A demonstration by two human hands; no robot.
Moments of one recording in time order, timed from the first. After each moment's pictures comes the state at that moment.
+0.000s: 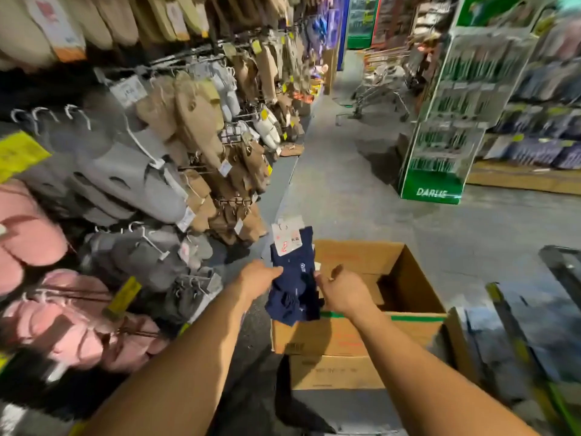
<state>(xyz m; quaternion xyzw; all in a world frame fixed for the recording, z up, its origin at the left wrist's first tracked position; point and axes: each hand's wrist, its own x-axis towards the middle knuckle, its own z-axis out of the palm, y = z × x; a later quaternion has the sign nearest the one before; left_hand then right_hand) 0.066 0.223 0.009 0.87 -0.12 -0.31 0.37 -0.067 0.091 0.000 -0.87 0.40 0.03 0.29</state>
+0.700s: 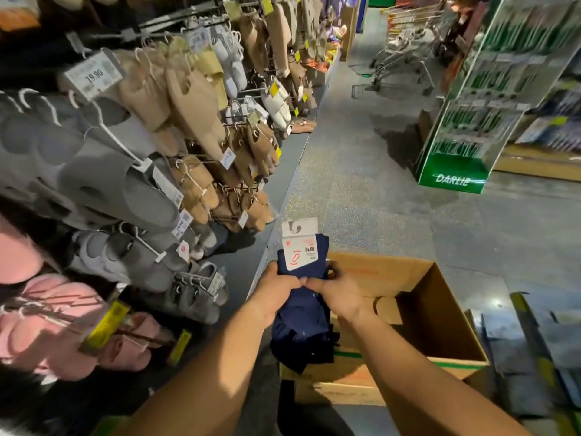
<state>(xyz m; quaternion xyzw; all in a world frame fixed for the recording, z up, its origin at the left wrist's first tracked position) 0.122 0.155 -0.033 0.71 -0.01 -0.39 0.59 0.030 0.048 -0.029 -0.64 0.37 -0.08 0.67</state>
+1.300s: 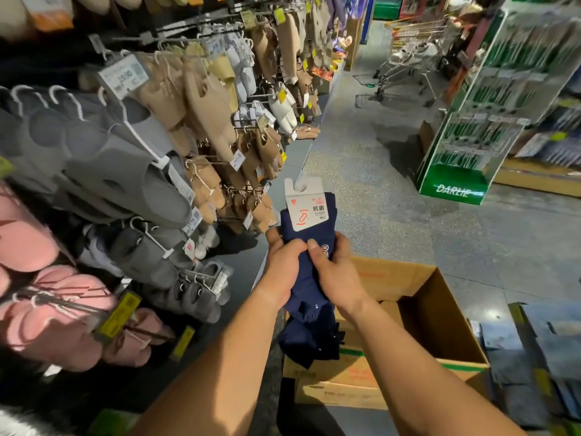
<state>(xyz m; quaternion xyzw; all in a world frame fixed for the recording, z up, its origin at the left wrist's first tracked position) 0.118 0.155 0.027 0.58 -0.04 -0.30 0.76 0.044 0.075 0.018 -0.67 0.28 -0.20 0.66</state>
